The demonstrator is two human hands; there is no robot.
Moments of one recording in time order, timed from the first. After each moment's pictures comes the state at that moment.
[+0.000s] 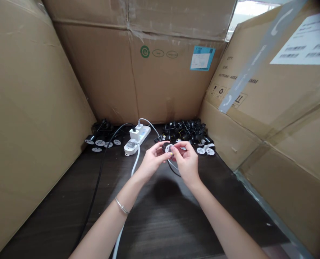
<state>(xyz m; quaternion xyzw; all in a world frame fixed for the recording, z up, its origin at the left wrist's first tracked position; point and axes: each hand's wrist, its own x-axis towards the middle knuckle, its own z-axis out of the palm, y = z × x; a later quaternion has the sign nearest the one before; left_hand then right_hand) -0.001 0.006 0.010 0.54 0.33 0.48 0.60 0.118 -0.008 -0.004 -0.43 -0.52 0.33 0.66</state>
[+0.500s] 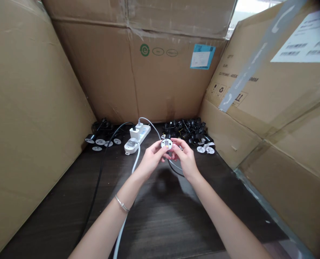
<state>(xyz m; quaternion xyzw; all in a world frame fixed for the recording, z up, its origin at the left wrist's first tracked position) -0.001 0.010 0.008 0.54 0.35 0.48 0.60 0.124 -0.001 -0.002 -0.40 -0.48 0.46 0.63</state>
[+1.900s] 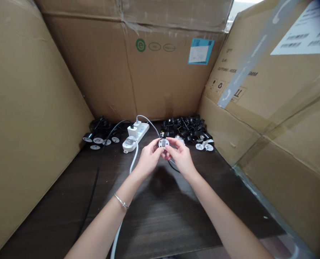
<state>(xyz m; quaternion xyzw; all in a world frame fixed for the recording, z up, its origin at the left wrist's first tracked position) 0.000 0.010 0.003 0.61 0.36 0.50 0.51 0.120 0.000 -0.004 -0.39 -0.48 0.49 0.61</state>
